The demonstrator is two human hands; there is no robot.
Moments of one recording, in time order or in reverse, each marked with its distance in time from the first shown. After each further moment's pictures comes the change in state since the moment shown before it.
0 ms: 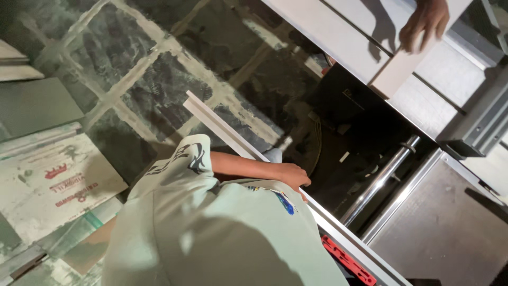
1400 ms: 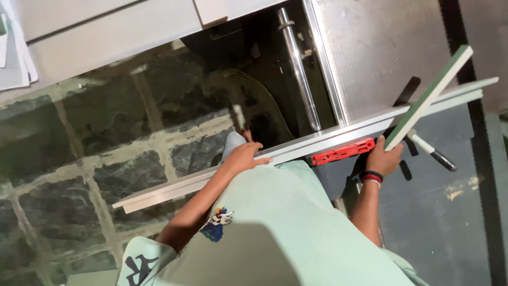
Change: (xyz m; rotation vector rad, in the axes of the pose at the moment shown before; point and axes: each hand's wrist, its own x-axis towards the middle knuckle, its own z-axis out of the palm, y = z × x) left_hand 0.017 -0.004 0.001 -0.013 -0.136 -0.101; right_hand 0.012 0.032 -0.026 -0.110 0.160 -0.004
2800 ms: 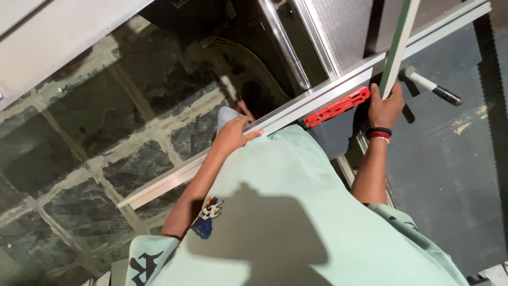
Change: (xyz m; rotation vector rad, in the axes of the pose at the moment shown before) left_hand 0.000 0.003 -0.001 0.022 -0.027 -0.041; right_hand 0.001 -0.020 -0.037 0.259 -0.176 -0.192
